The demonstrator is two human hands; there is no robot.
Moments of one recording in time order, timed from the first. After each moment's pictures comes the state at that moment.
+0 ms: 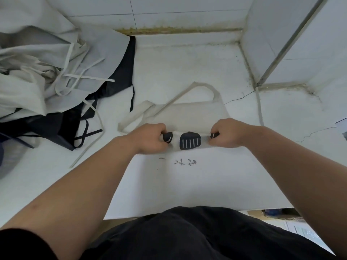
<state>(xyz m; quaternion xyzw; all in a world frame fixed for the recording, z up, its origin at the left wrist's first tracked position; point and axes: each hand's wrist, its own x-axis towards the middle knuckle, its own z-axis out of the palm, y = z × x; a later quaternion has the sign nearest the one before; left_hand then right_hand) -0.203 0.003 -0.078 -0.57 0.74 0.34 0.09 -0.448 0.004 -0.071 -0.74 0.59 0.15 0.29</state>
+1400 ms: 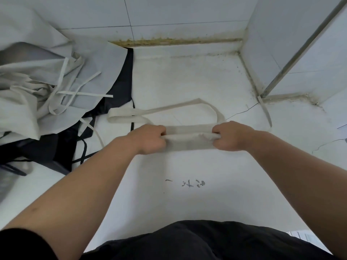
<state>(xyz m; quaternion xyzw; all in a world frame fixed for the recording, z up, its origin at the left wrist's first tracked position) -0.191 -0.057 -0.075 -0.56 0.75 0.32 0.12 -0.441 -0.034 -0.071 -0.71 0.64 0.15 0.25</state>
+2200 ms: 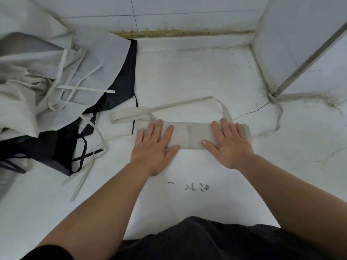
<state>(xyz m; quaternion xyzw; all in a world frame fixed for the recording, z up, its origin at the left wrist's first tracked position) -0.195 -0.020 -0.133 -0.59 0.78 0.17 0.12 -0.427 -0.014 -0.129 -0.71 0.67 0.14 0.14</state>
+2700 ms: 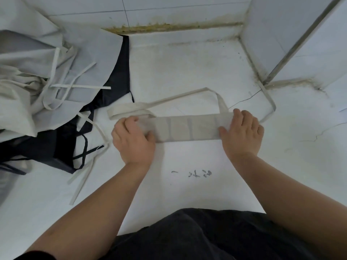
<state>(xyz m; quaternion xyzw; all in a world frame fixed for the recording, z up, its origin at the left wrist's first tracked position) -0.184 -0.005 -0.127 -0.77 0.58 0.11 -0.26 -0.413 0.014 -0.120 -0.55 0.83 -0.07 0.01</state>
